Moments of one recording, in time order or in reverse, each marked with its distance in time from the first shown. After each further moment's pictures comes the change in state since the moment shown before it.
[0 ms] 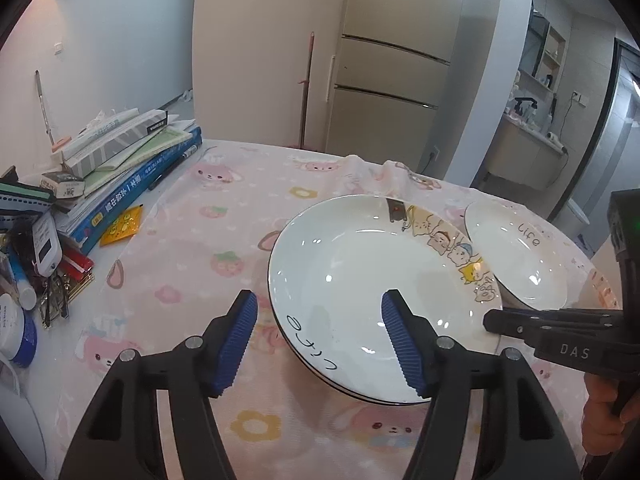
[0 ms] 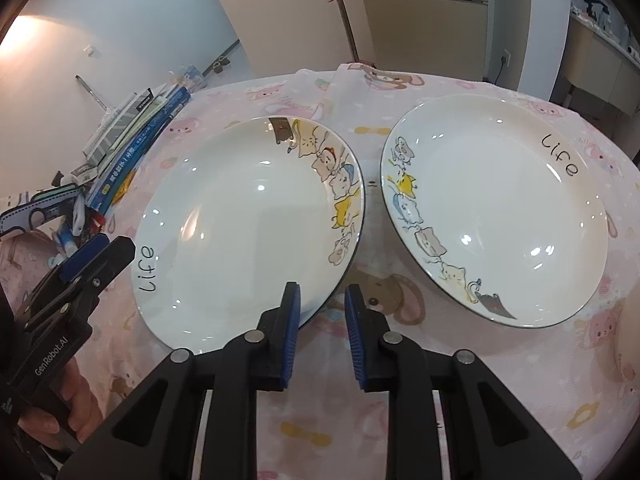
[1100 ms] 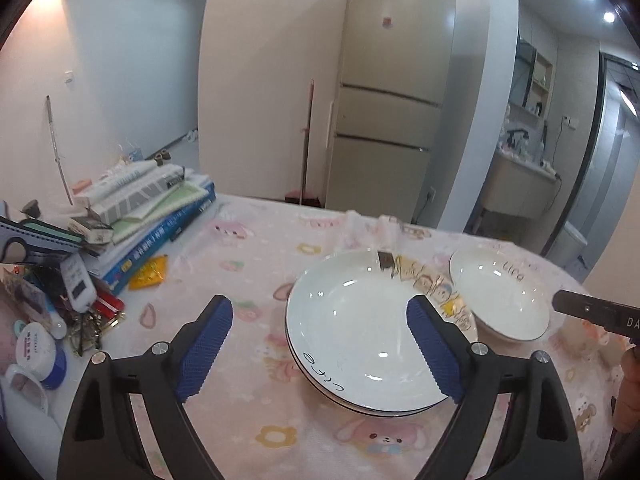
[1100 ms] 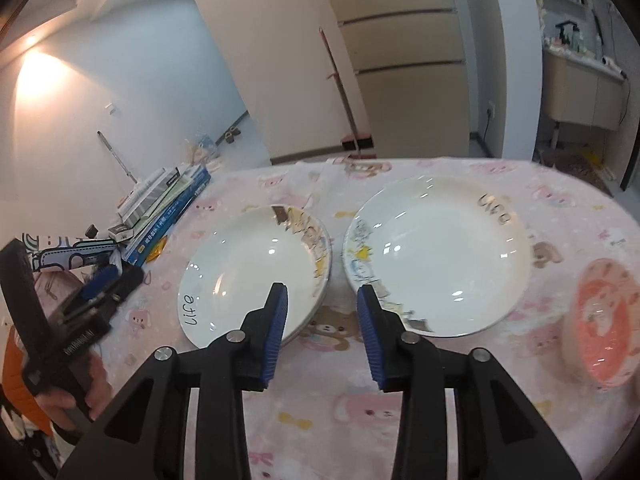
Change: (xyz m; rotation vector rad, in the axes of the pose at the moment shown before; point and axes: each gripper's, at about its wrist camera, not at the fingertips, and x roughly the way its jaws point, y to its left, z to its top) left arm -0.061 0.004 0.014 0.012 -0.179 0.010; right arm -0.111 -0.029 -0.020 0.024 -0.314 0.005
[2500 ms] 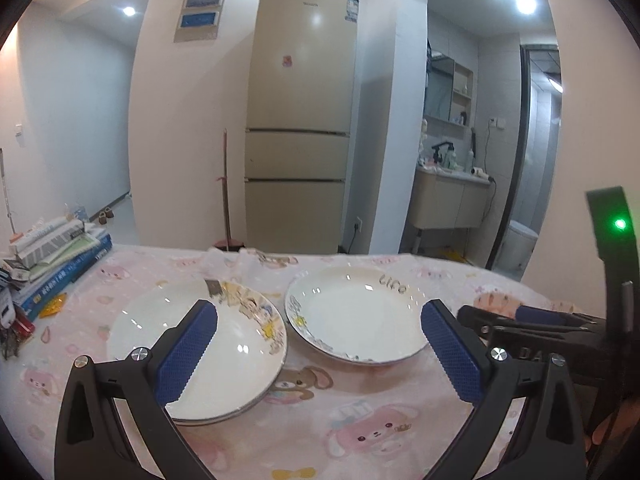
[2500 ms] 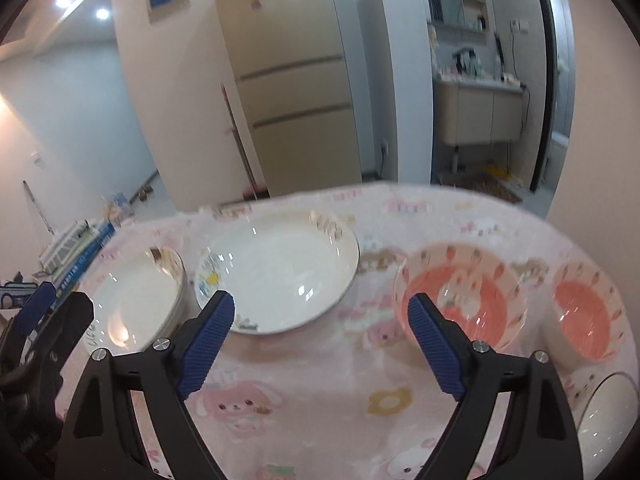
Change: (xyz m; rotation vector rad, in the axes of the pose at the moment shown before) left arm -0.007 -0.178 -0.041 0.144 -0.149 -0.198; right arm -0.021 -0.083 -0.034 0.137 -0.109 -0.308
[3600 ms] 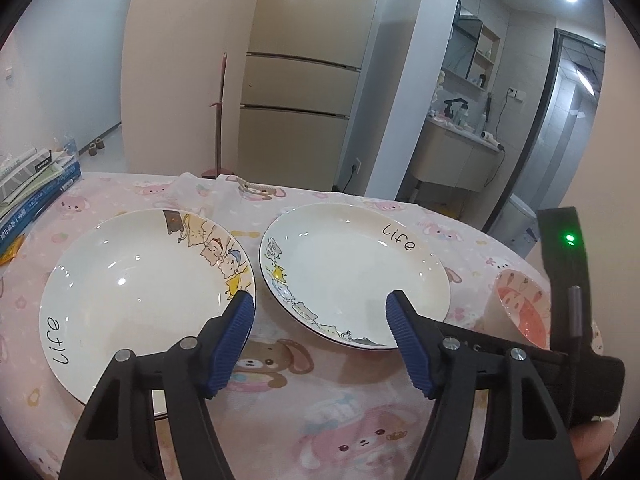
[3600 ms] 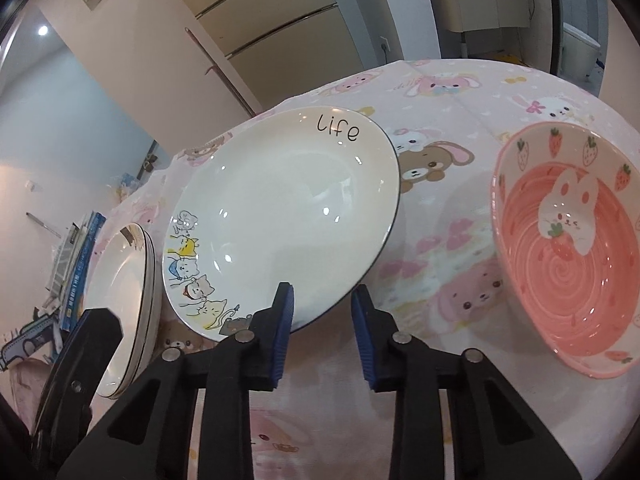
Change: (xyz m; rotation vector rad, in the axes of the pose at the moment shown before) left arm 0.076 0.006 -0.011 -0.117 0.220 -0.032; right arm 0.103 -0.003 -0.001 0.189 0.268 0.092
